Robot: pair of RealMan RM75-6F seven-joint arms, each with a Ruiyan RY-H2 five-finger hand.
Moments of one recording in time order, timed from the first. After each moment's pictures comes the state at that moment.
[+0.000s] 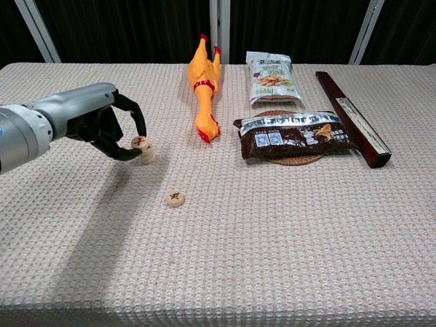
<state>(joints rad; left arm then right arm) -0.65 -1.62 -0.23 -1.77 0.80 1.13 0.51 0.00 -0.99 0.03 -1.69 -1.55 1.53 0.17</state>
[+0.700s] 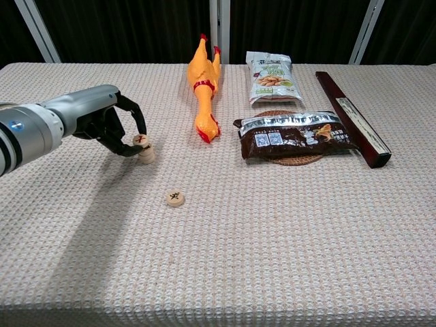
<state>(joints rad) -0.70 -1.65 -0.25 -1.64 0.75 1.08 0.45 0.00 -0.99 0.03 -1.69 -1.54 1.52 0.17</state>
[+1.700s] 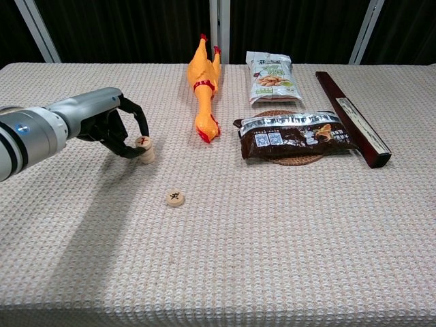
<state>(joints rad) -0.72 -1.67 -0.23 -1.61 0.75 1.07 0.42 0.00 -0.98 0.03 -1.69 -1.54 1.52 0.17</state>
